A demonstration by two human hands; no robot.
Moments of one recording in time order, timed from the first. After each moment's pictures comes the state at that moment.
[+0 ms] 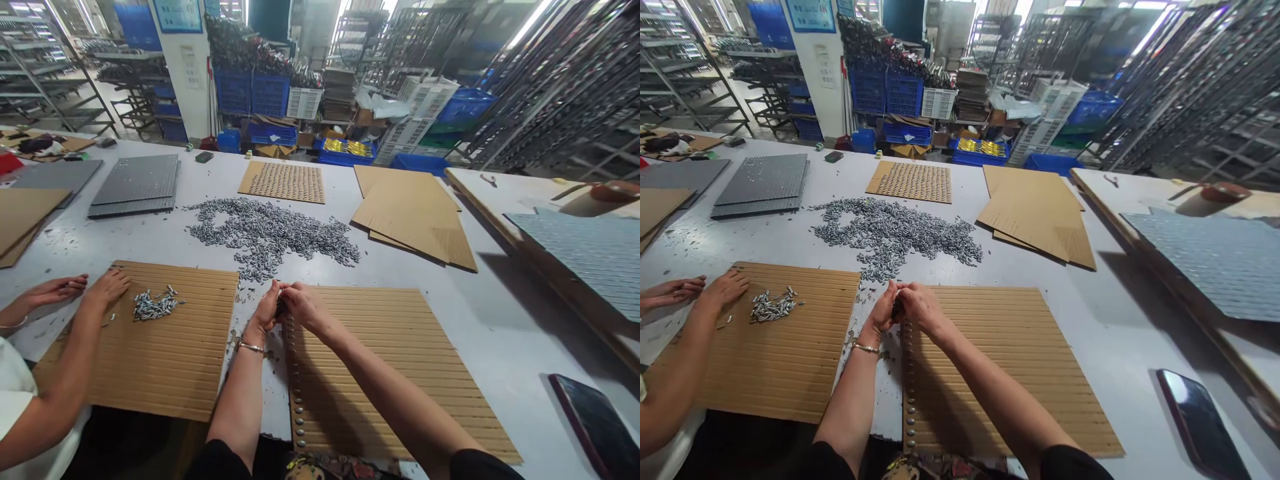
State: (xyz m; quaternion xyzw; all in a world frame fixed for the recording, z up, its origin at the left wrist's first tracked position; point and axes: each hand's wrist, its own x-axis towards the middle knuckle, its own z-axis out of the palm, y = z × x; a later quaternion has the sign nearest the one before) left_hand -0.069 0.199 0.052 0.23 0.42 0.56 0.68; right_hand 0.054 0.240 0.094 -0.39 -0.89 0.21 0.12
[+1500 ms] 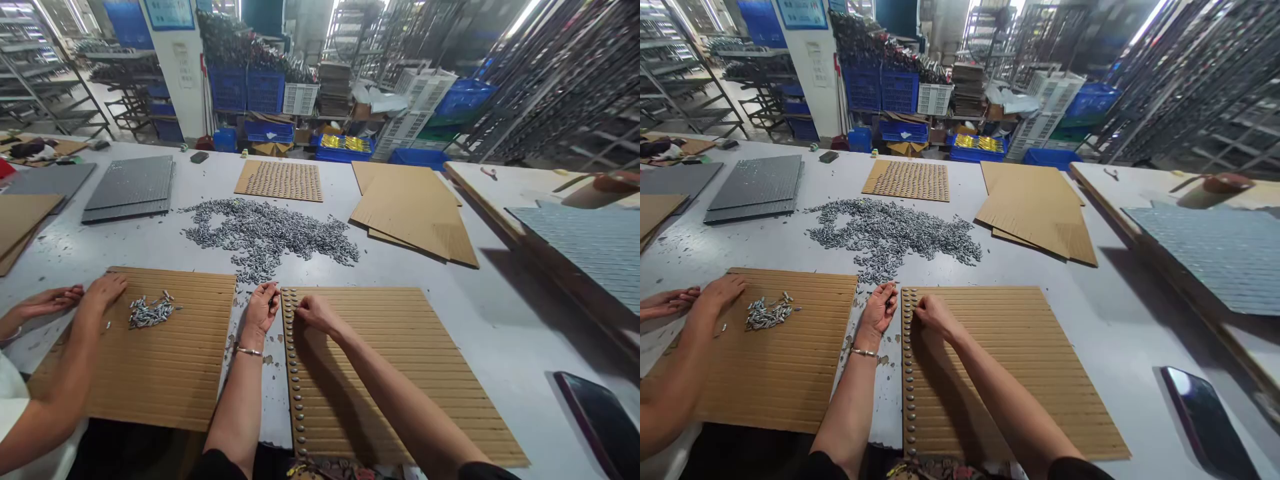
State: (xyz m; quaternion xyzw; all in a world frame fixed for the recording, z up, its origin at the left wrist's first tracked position) left_hand -0.079 0.209 0.036 0.13 0.37 0.69 0.61; right_hand 0.085 0.259 0.048 -0.52 -0.76 0.38 0.04
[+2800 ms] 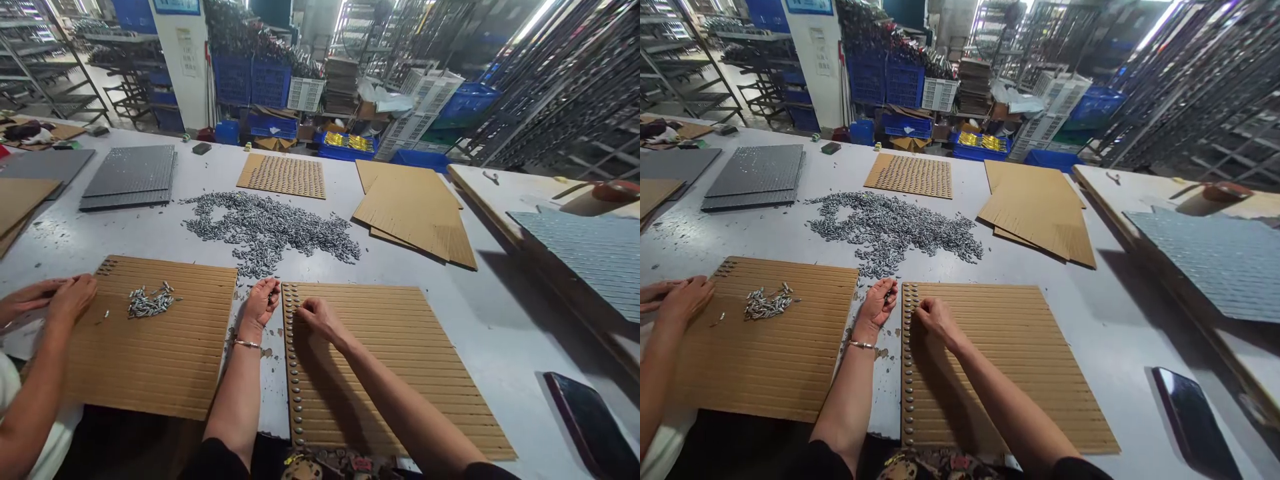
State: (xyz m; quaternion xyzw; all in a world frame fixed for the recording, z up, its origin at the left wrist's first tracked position) left_hand -0.082 0.204 0.050 0.14 0.39 0.65 0.64; right_hand 0.097 0.233 0.047 -0.54 -0.75 0.36 0.12
